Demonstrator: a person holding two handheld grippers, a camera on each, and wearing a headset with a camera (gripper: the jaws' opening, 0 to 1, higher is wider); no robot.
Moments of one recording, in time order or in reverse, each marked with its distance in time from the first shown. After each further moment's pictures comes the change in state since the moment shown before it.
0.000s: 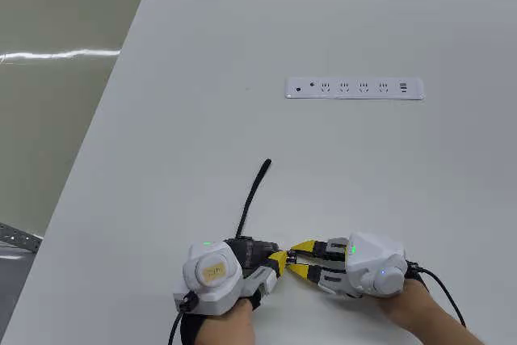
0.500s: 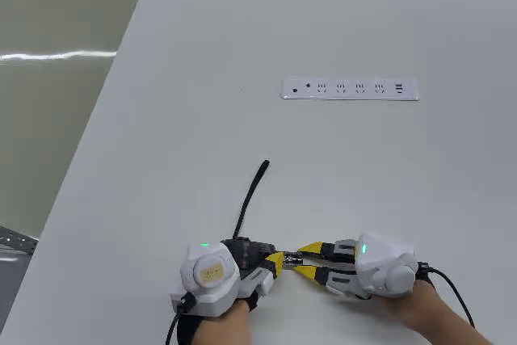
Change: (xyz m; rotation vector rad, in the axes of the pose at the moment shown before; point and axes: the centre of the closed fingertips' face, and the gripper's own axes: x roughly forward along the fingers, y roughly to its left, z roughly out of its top) left arm 0.000 0.000 0.000 0.018 0.001 0.002; right arm -0.014 -0.002 -0.005 0.040 -0.001 0.003
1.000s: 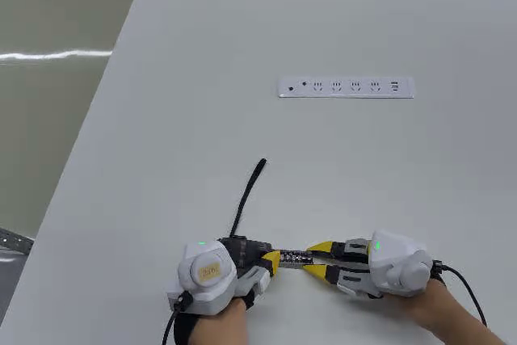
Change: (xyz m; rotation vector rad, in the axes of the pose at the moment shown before) left arm 0.000 -0.001 -0.001 0.013 0.002 0.003; right arm -0.018 -0.004 -0.009 0.038 -0.005 -0.002
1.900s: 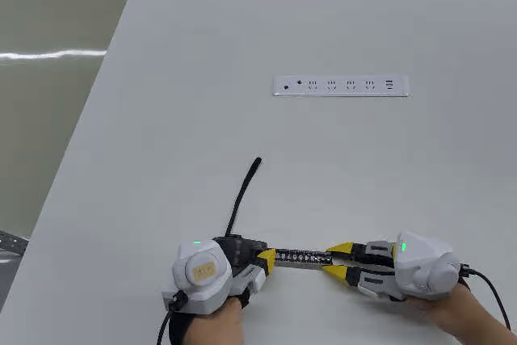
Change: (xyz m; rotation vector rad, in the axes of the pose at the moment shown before) left arm 0.000 0.001 0.001 0.005 -0.006 0.001; right arm -0.040 -0.009 -0.013 0.051 -0.004 -0.030
